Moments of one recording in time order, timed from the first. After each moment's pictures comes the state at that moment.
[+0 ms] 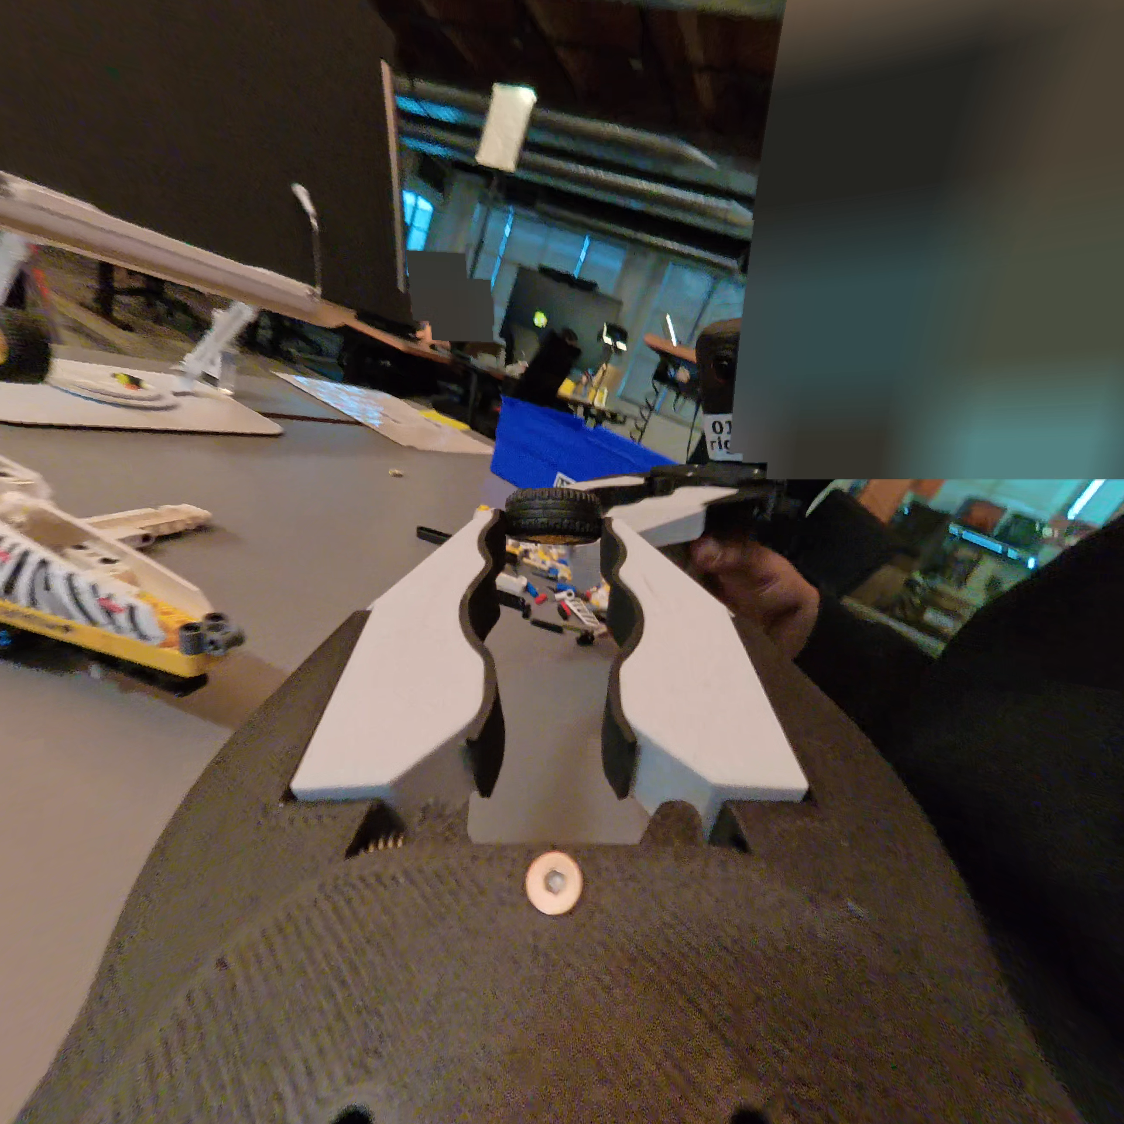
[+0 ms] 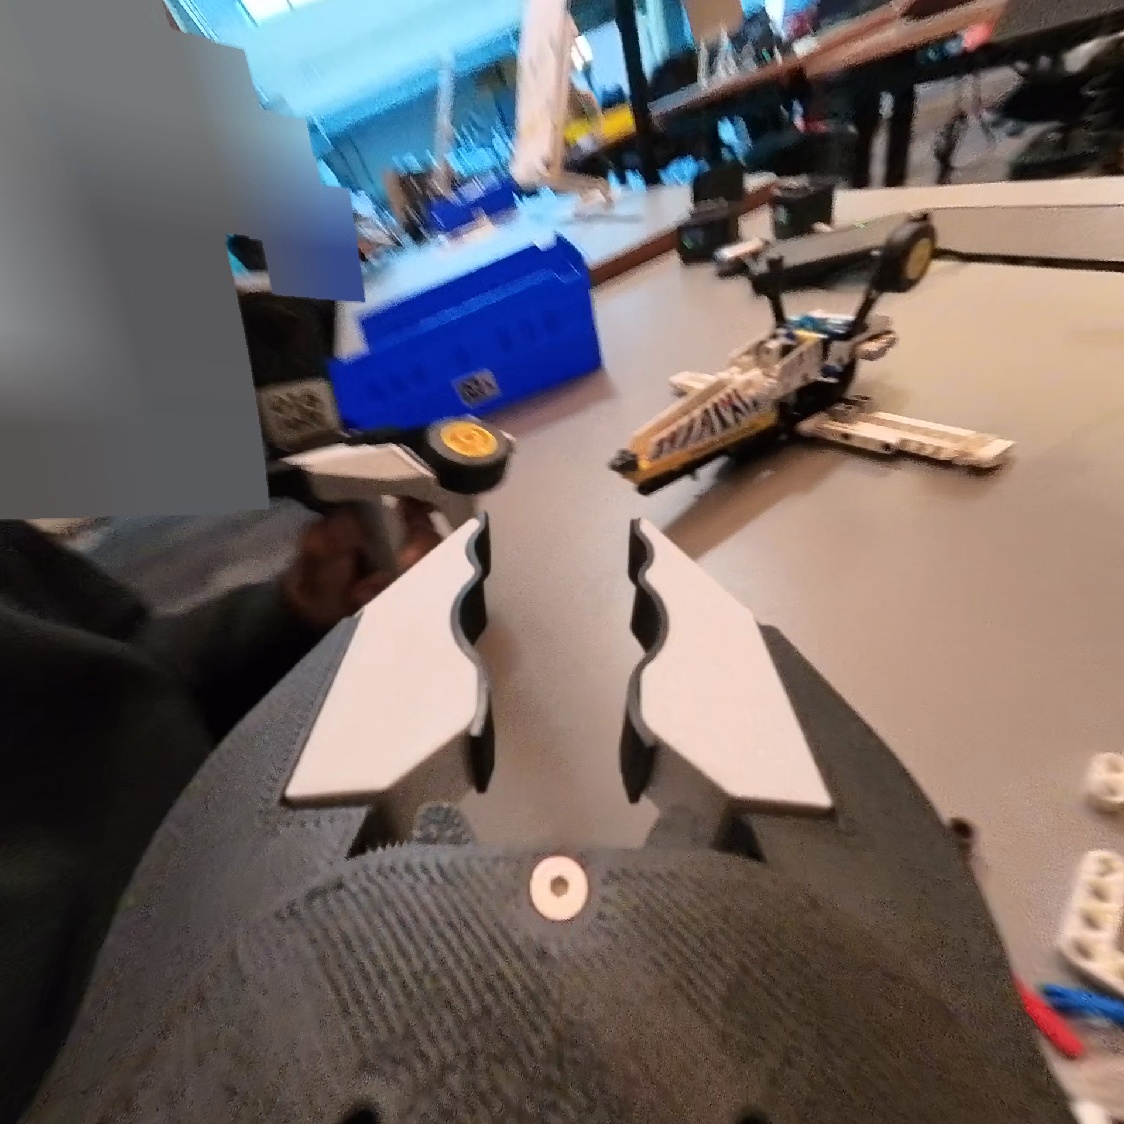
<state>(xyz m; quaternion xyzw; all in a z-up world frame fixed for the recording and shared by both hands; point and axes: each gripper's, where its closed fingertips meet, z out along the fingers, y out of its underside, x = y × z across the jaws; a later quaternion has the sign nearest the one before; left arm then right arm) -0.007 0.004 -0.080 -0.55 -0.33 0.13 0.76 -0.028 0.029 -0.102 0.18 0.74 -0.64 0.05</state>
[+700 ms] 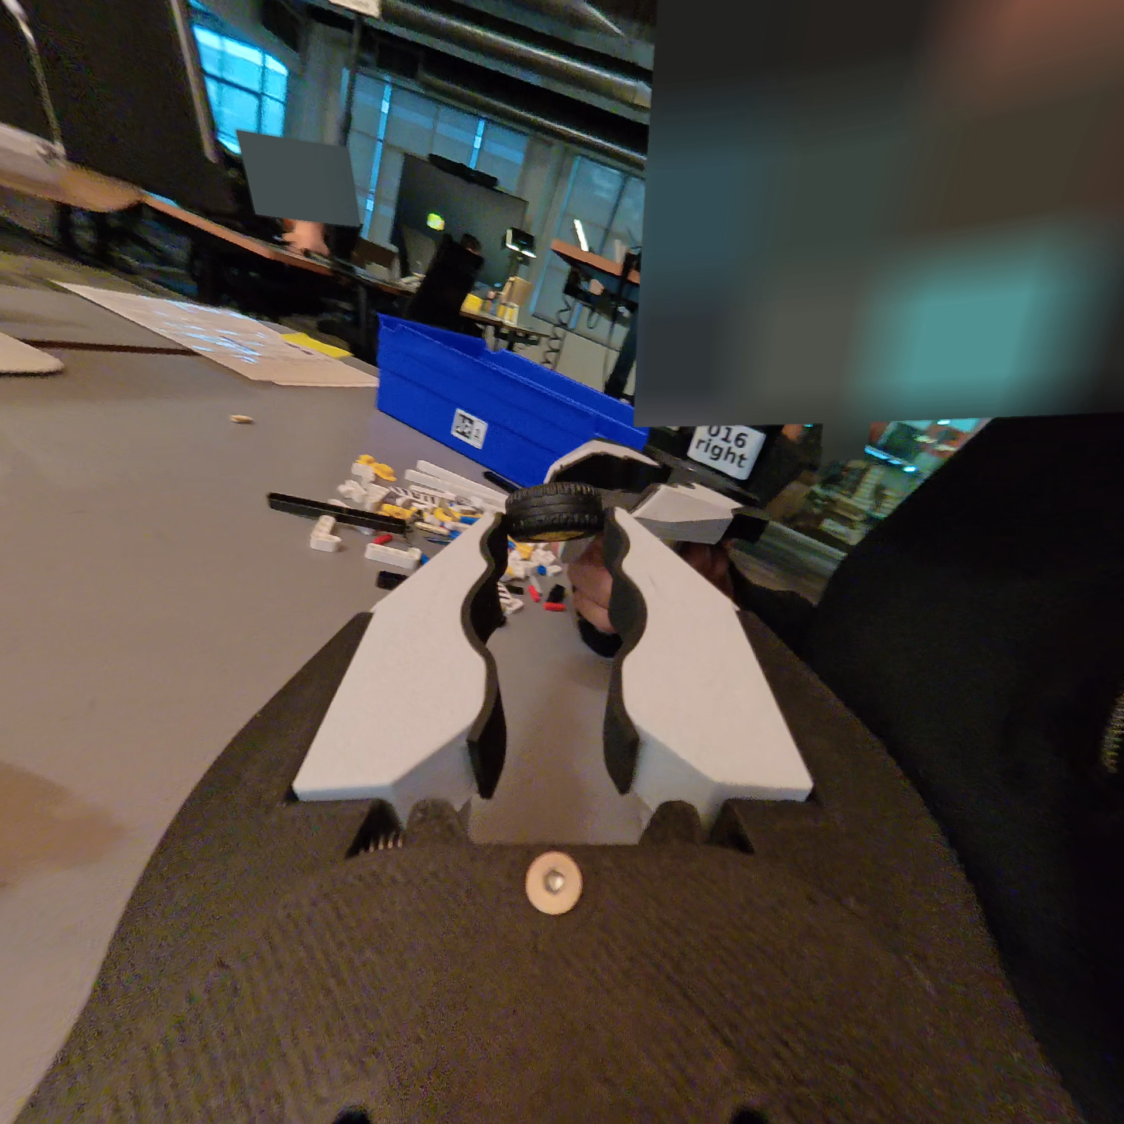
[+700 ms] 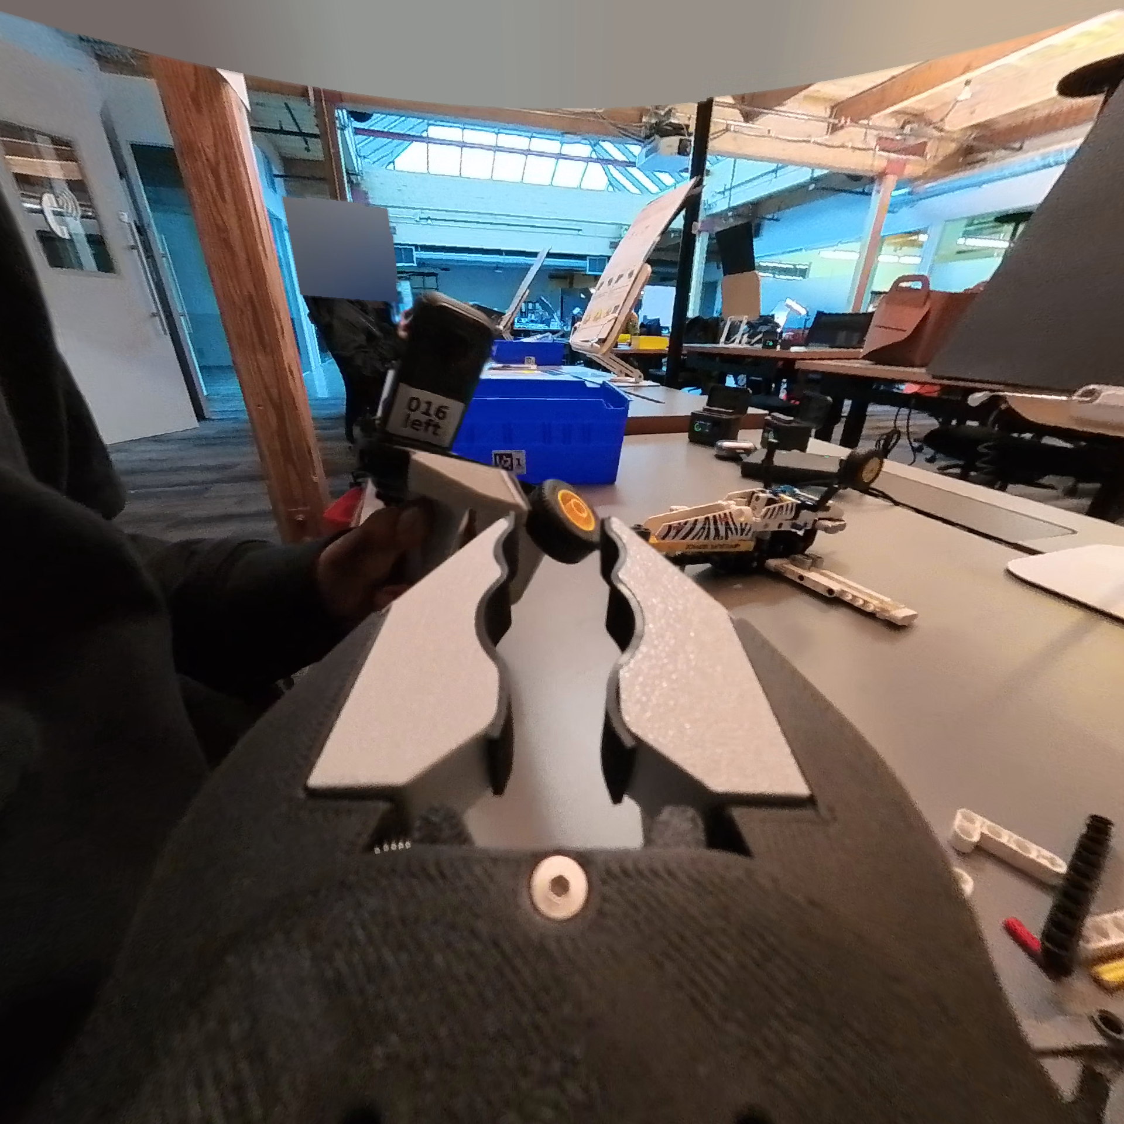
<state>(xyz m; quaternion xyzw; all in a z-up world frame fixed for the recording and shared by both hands) 0.002 0.075 -0.091 -0.61 -0.27 0.04 0.74 0.008 0.075 -0.082 0.04 0.66 -0.75 -0.06</state>
